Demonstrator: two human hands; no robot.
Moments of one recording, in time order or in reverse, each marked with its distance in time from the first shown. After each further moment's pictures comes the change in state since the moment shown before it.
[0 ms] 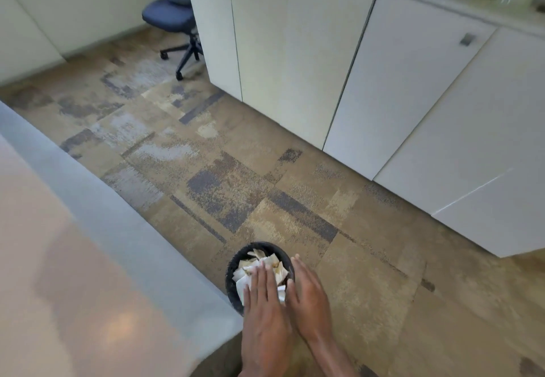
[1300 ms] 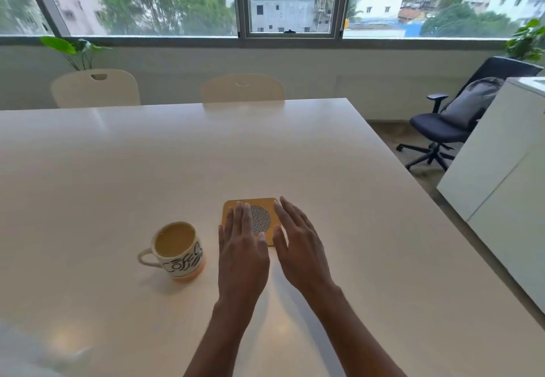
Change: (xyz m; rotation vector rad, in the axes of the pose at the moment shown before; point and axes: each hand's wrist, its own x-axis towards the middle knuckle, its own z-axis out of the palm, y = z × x) left_hand -0.249 -0.367 -0.500 -0.029 0.865 -0.576; right_hand -0.254 -0.586 0.250 -0.030 -0.283 -1.113
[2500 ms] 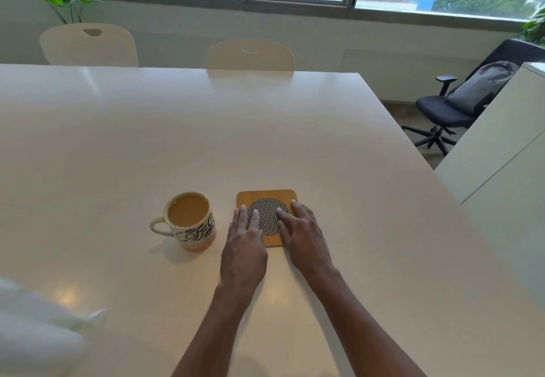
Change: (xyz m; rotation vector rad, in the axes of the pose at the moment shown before) left_hand -0.011 -0.057 0.021 0.129 -0.236 -0.080; right_hand -0.009 0.008 0.039 -0.094 -0.195 0.164
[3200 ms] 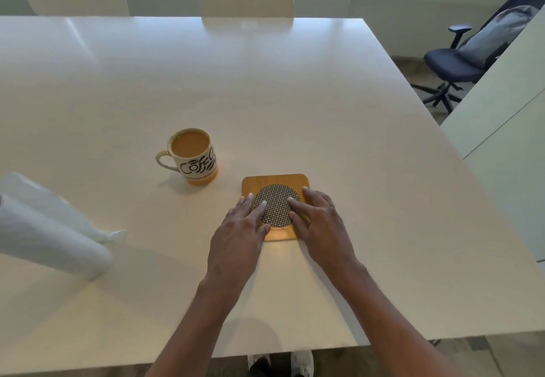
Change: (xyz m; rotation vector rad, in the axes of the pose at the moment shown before) left_hand -0.129 0.000 -0.038 0.071 -0.143 0.087; right_hand -0.133 0.011 -0.021 0.017 0.004 -0.024
